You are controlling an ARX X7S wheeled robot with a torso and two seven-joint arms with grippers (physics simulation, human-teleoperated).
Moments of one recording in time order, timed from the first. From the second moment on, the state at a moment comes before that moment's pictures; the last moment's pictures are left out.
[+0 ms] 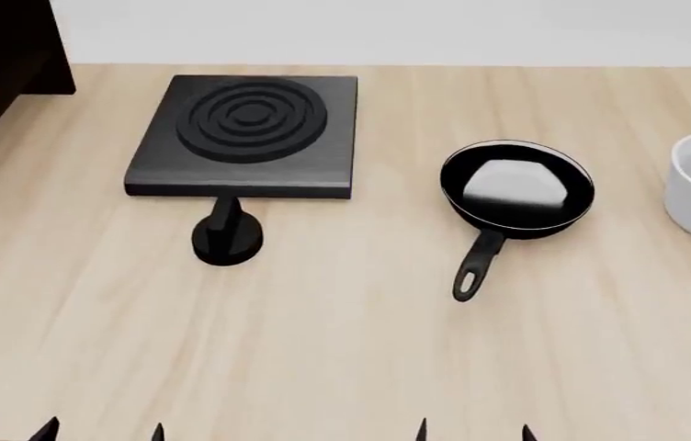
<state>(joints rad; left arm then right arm) -0.03 -0.11 0.14 -0.12 -0.15 0.10 -0.07 0.04 0.10 -0.12 0.12 0.14 -0.13 0.12</state>
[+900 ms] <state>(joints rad) -0.02 -0.14 0.18 -0.04 -0.19 0.04 -0.11 0.03 0.14 -0.17 0.08 0.15 -0.15 0.17</state>
